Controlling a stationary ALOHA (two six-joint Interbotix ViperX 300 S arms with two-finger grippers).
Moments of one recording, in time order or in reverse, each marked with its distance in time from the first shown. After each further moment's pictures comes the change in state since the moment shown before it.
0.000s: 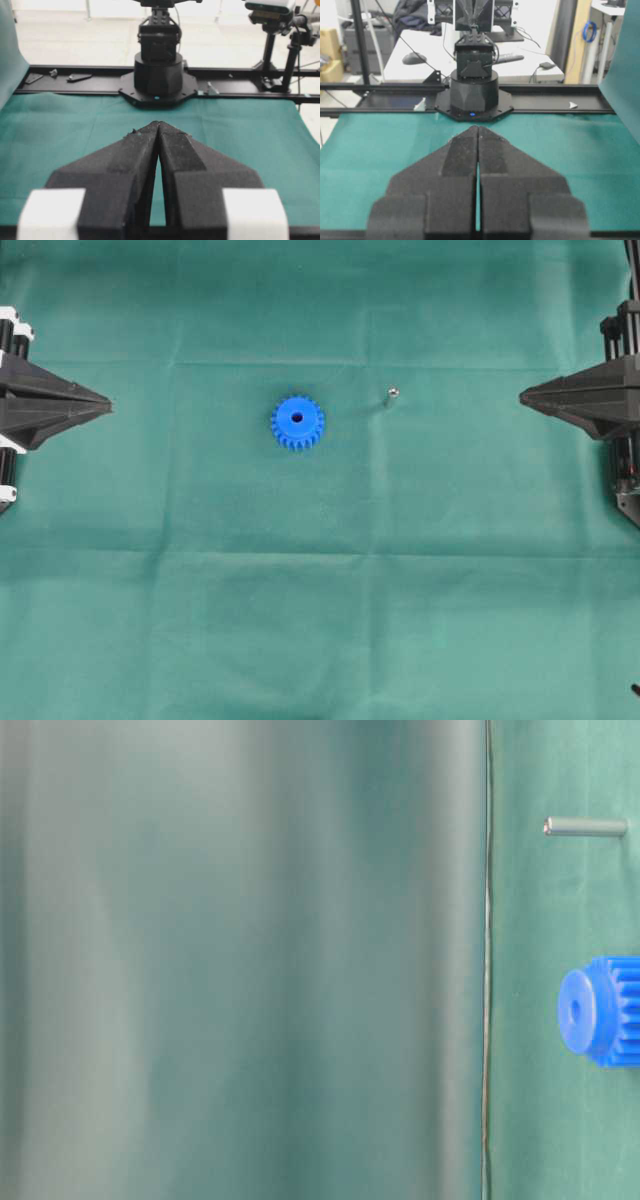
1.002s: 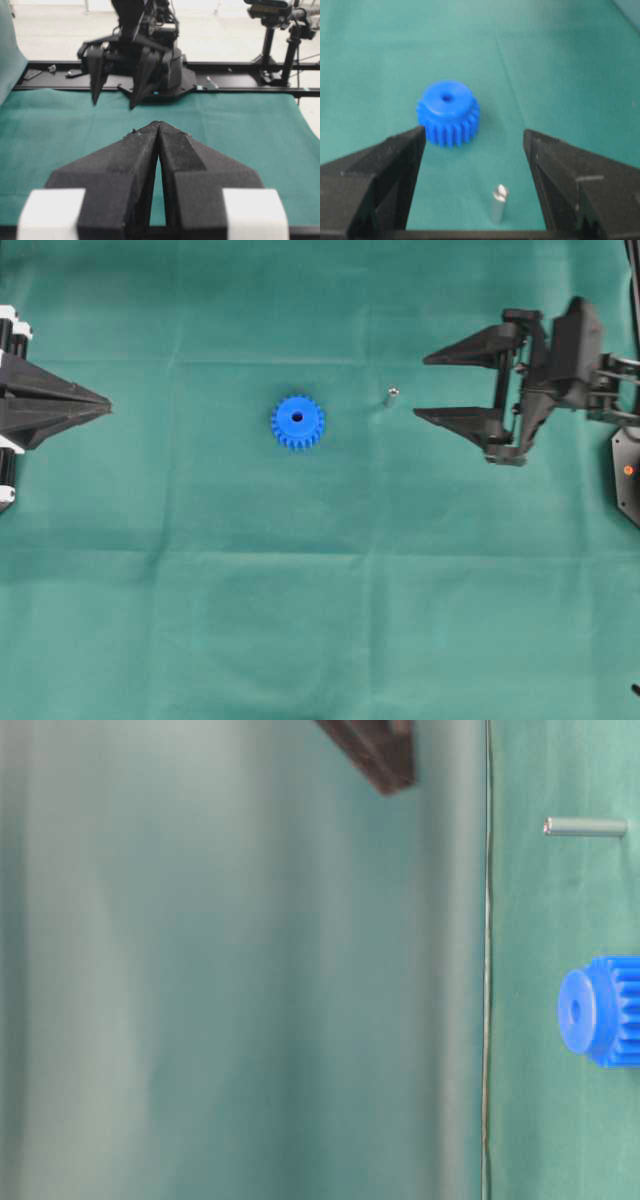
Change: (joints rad) left arm -0.002 -0.008 -0.017 0.009 0.046 -0.005; right arm -0.196 0.669 -0.012 -0.003 -0.281 -0.023
